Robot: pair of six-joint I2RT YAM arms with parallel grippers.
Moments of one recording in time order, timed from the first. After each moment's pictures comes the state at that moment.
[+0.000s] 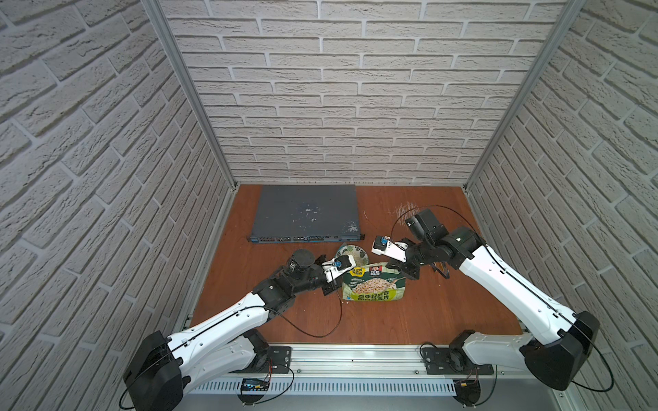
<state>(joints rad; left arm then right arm) -0.74 0.98 0.58 0.04 0.30 0.40 0.62 1.27 1.24 -1.05 -0.29 -0.63</state>
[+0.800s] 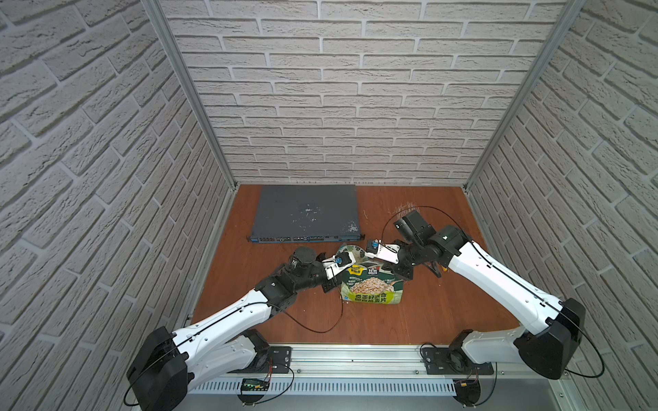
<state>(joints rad) -0.72 1.01 0.59 0.05 0.29 0.40 0.68 1.34 1.27 -1.05 -0.24 -0.63</state>
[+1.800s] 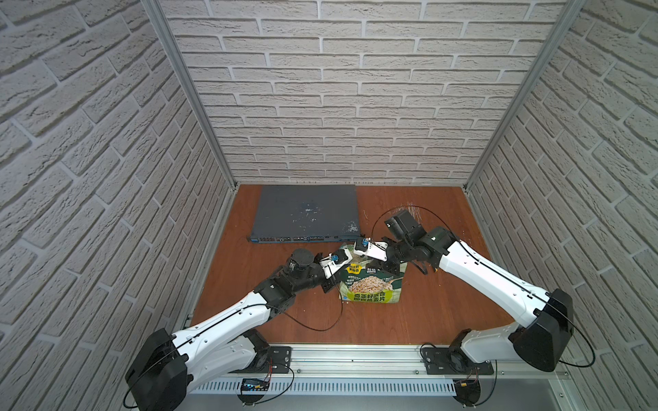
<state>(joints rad) -0.72 1.00 0.54 0.11 0.28 0.30 0.72 1.39 1.24 -0.86 -0.31 -0.63</state>
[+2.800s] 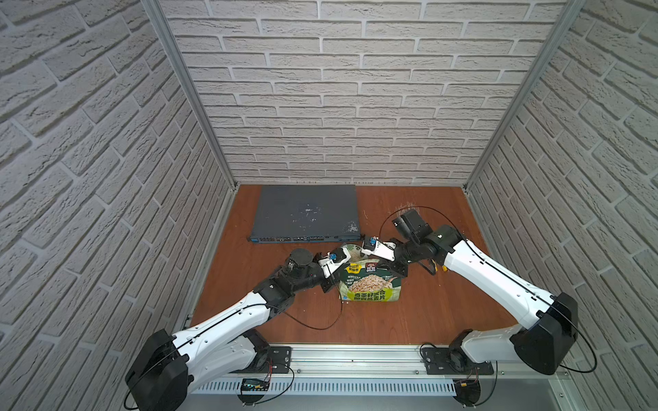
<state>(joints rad) -0.70 0.99 0.54 0.11 0.30 0.28 0.64 1.37 1.24 -0.96 -0.32 -0.64</state>
